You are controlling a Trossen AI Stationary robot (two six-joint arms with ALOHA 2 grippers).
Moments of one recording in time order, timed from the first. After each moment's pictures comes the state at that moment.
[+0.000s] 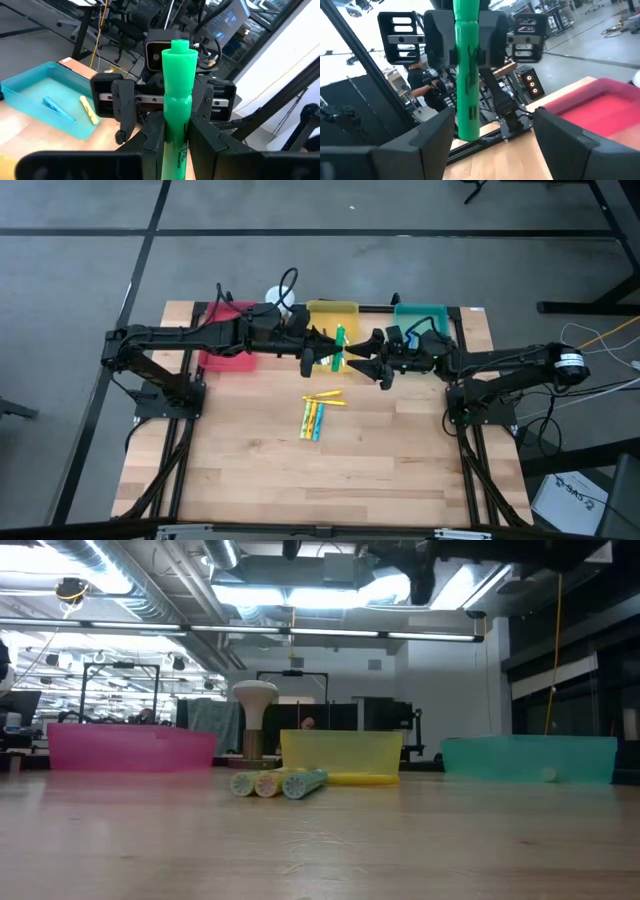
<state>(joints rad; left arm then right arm) 0.11 1.42 1.31 -0.02 0.06 -0.51 -0.09 1.12 0.68 0.61 -0.07 0.51</state>
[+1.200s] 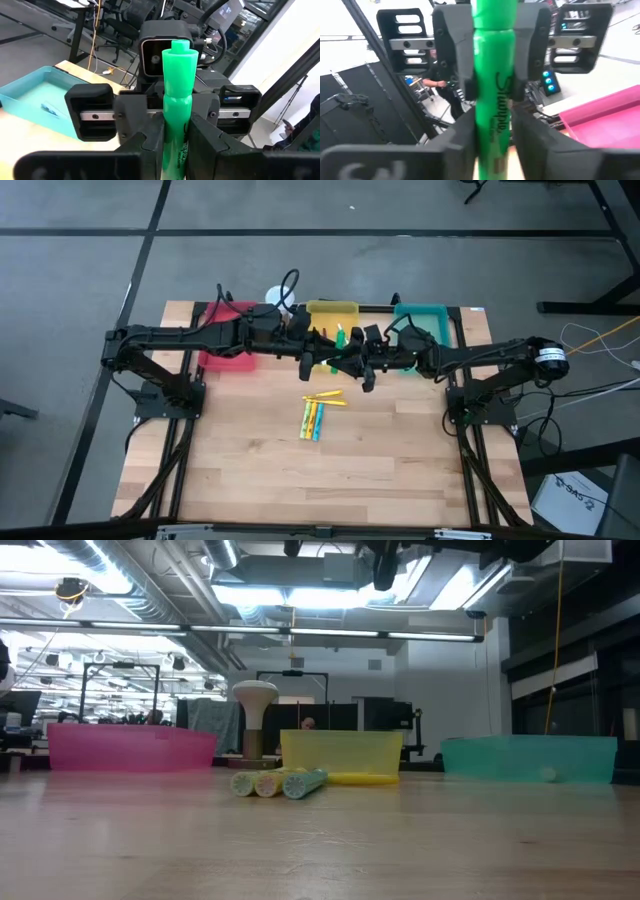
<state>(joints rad) 0.10 1.42 1.31 -0.02 0.08 -0.45 -0.09 1.31 0.87 0.61 -0.15 0.46</state>
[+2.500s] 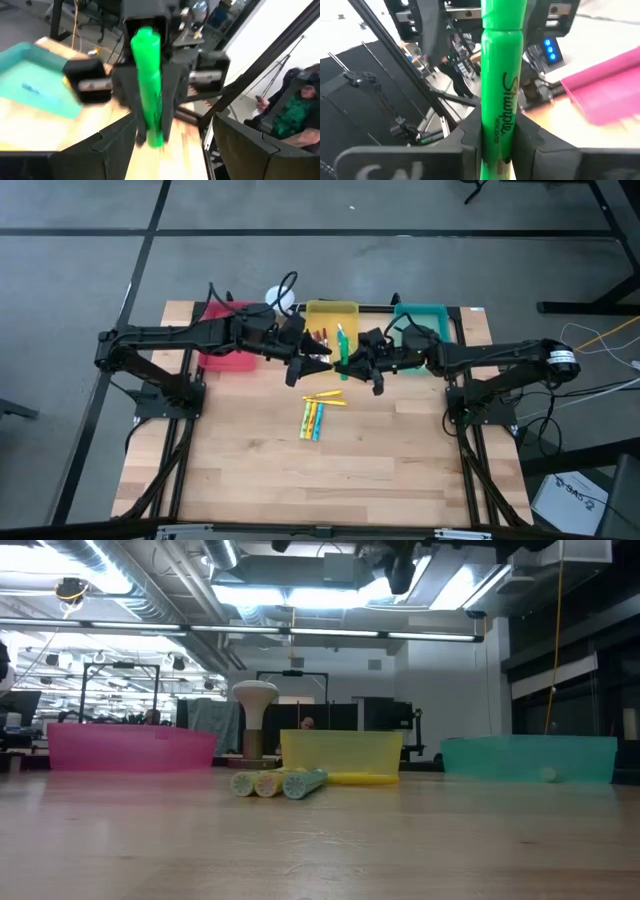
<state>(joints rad) 0.10 1.36 1.31 -0.17 0.19 -0.45 -0.09 1.21 0.87 0.37 -0.23 0.50</state>
